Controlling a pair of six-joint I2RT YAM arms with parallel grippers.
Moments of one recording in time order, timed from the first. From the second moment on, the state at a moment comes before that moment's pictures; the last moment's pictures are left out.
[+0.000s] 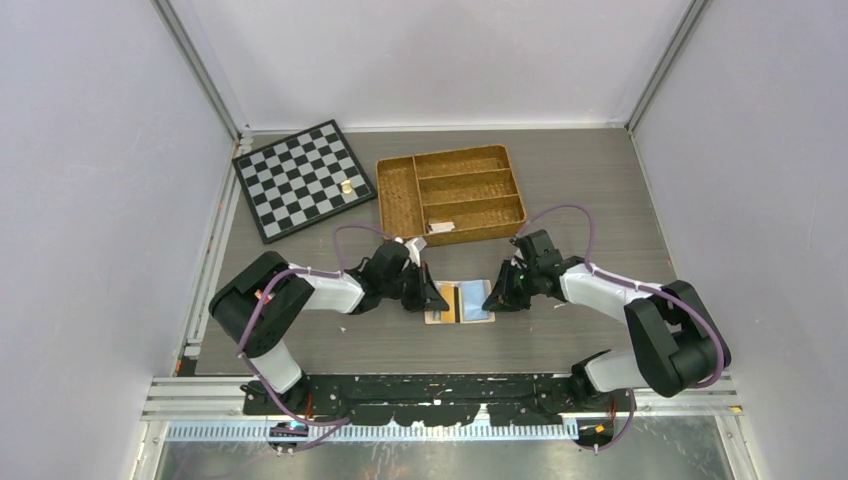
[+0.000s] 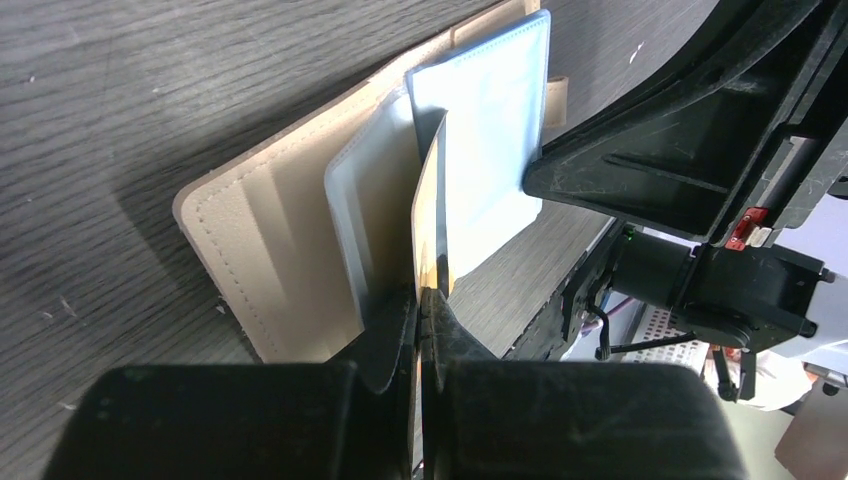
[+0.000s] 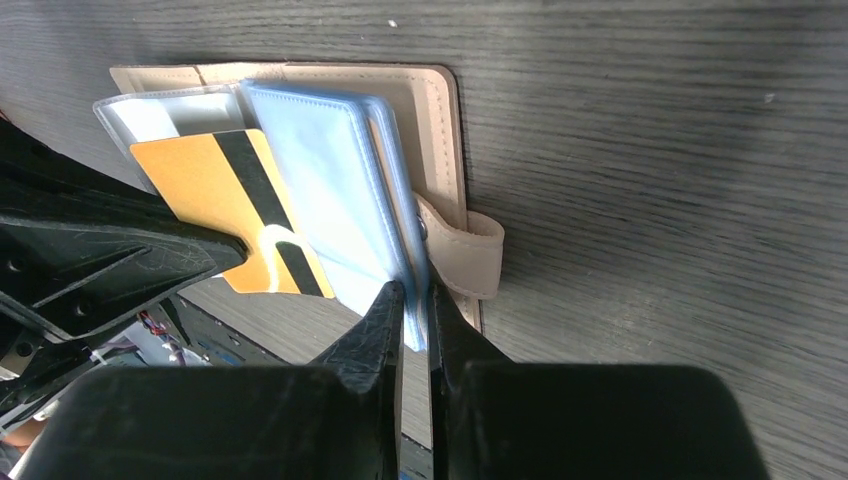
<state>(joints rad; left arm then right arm) -0.76 1.67 0.62 0.35 0.43 -0.93 0.42 1.38 0.55 -0.25 -0.40 0.68</state>
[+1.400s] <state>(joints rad) -0.71 1.76 0.54 0.62 0.47 -1.07 0.41 1.39 0.56 -0.27 -0.39 0.68</state>
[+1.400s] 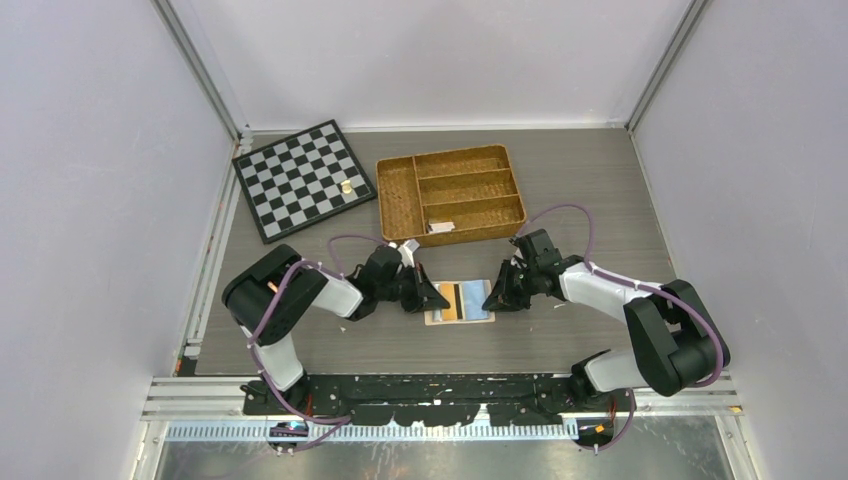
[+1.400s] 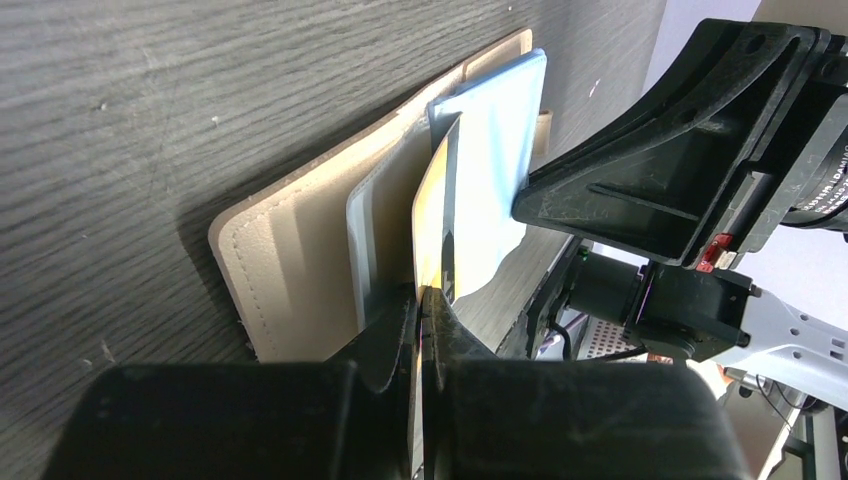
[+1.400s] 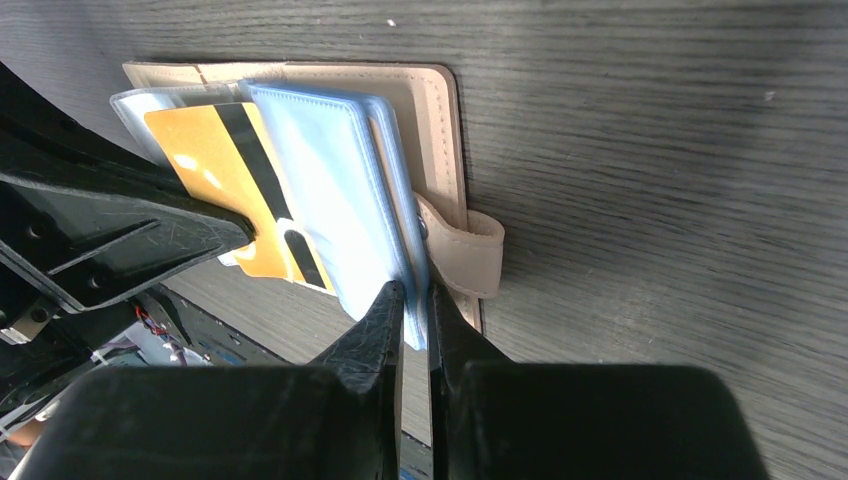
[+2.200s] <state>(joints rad) -0.71 1.80 0.54 0.67 0.50 -1.07 0.41 1.39 0.56 -0.27 -0.39 0.68</state>
